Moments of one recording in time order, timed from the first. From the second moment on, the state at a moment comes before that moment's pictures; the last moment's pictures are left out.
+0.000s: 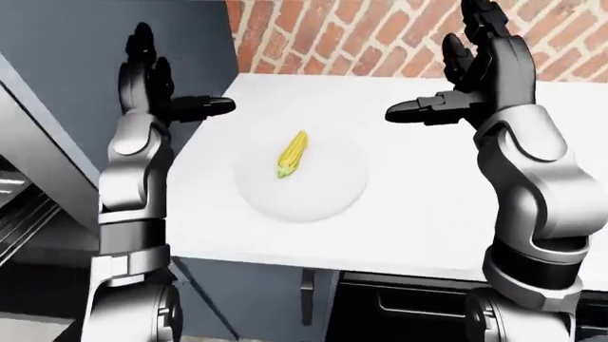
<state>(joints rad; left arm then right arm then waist) -0.86 0.39 0.22 0.32 -0.21 0.32 0.06 -0.78 -0.34 -0.19 -0.36 0.19 0.85 -0.04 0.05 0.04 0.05</state>
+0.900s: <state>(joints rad) -0.85 0.37 0.20 0.27 -0.25 0.36 0.02 -1.09 -0.40 -0.05 -0.11 -0.06 0.95 0.18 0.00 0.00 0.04</state>
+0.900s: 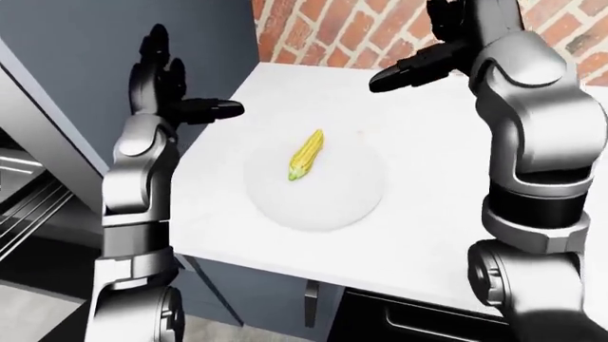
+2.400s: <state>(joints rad) -0.86 0.39 0.21 0.26 -0.28 0.38 0.02 -1.19 -0.12 0.06 0.39 -1.00 -0.03 1.04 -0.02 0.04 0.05</state>
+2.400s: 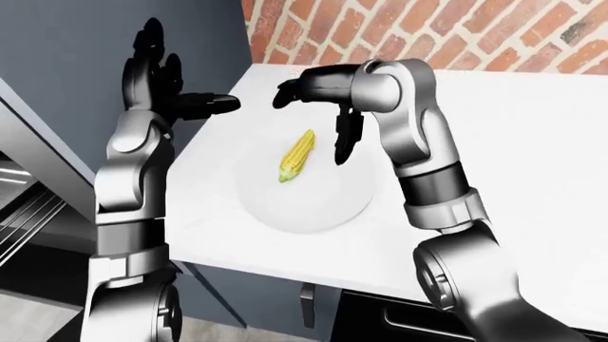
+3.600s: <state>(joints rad) -0.86 0.39 0.21 0.27 -0.29 0.37 0.02 -1.20 -0.02 0.11 0.75 -1.14 -0.29 0.74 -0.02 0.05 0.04</state>
